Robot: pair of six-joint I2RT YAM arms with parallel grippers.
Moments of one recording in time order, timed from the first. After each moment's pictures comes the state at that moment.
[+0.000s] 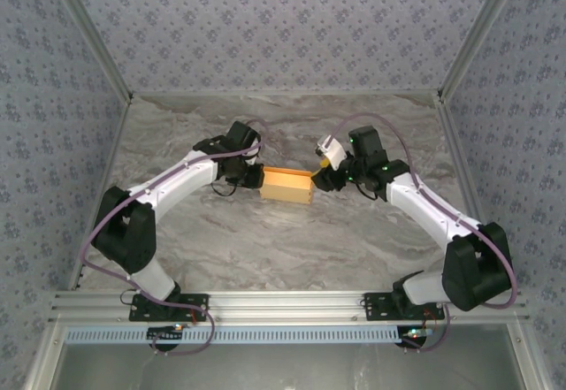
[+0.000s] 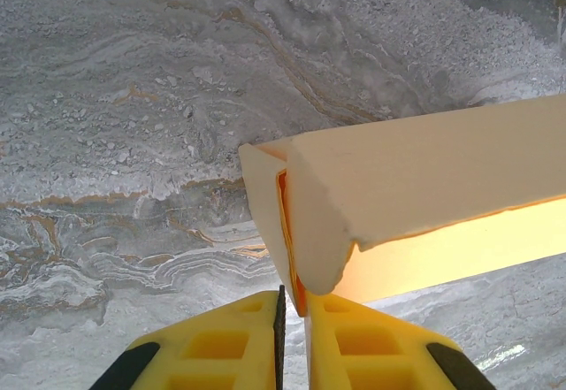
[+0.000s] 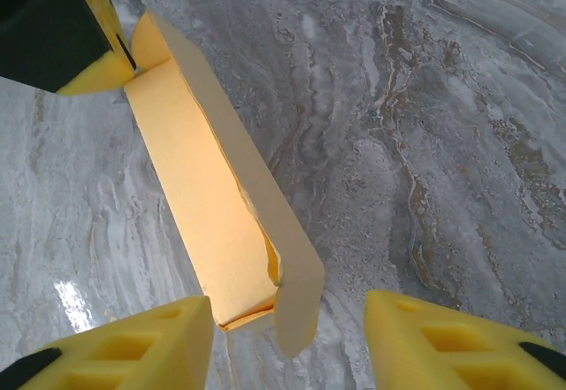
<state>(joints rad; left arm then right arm) -0.59 1.64 1.26 -0.74 0.12 -0.34 0.43 1.36 0.96 -0.35 -0.40 -0.32</state>
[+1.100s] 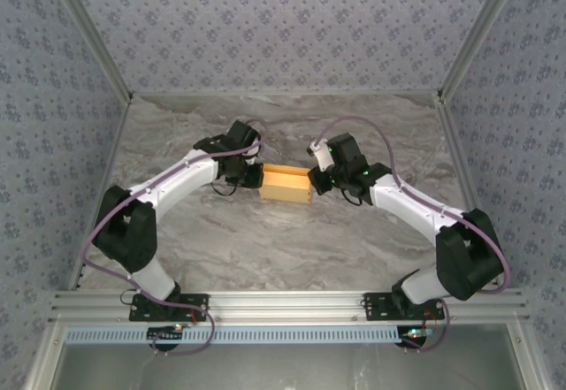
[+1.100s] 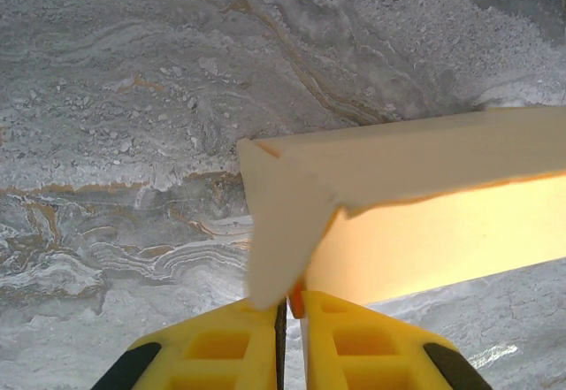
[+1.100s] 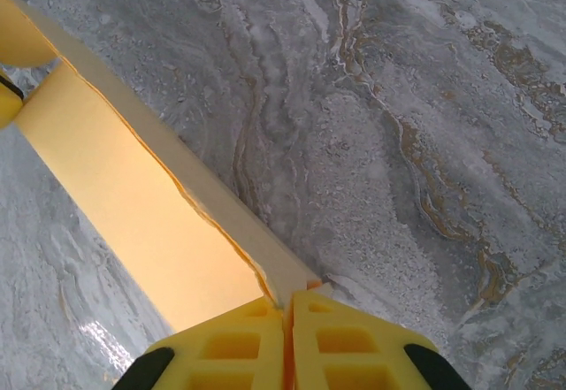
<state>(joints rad) -0.59 1.65 1.28 -0.77 0.12 -0.37 0.57 1.44 0.98 -0.32 -0.12 0.02</state>
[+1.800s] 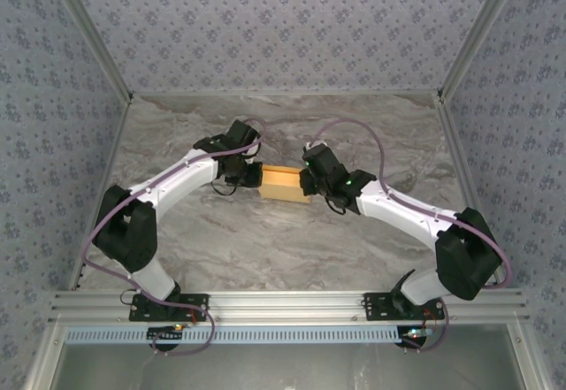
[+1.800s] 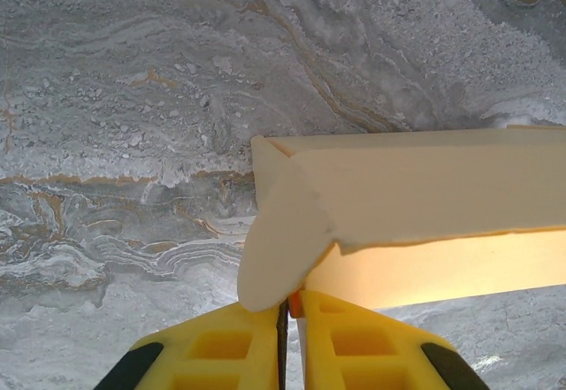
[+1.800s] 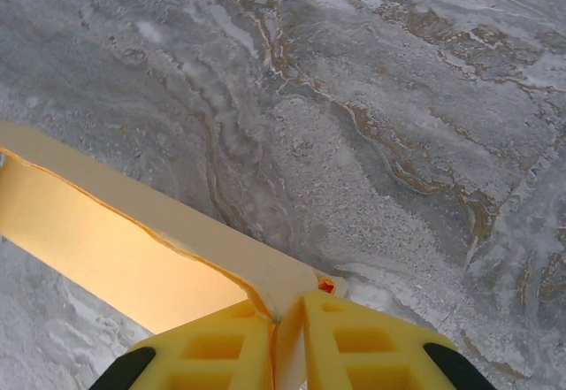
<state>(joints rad) -0.58 1.65 1.28 -0.77 0.11 -0.42 0.75 1.45 1.00 -0.35 0.25 0.42</state>
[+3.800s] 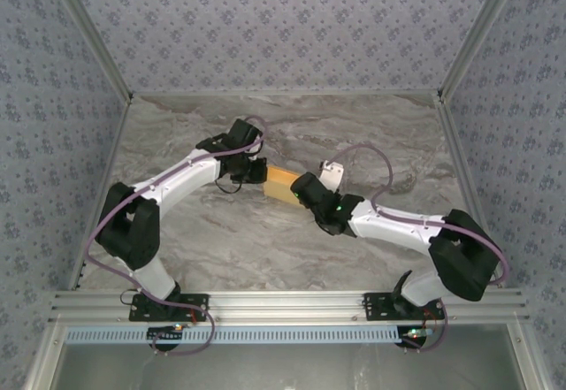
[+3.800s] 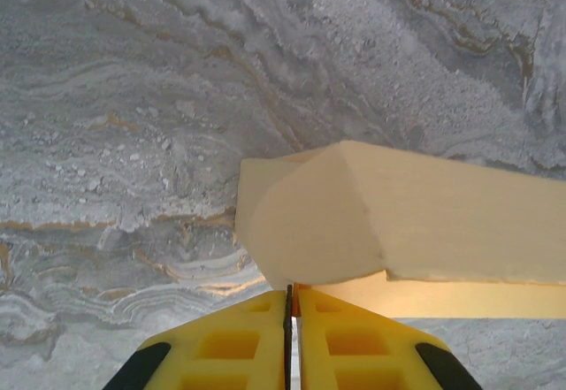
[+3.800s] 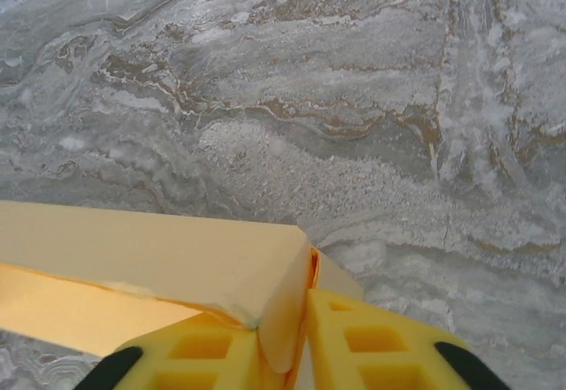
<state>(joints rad) -0.59 1.68 1.27 -0.66 0.14 -0.47 0.91 1.44 0.82 -0.23 0.60 1.00</state>
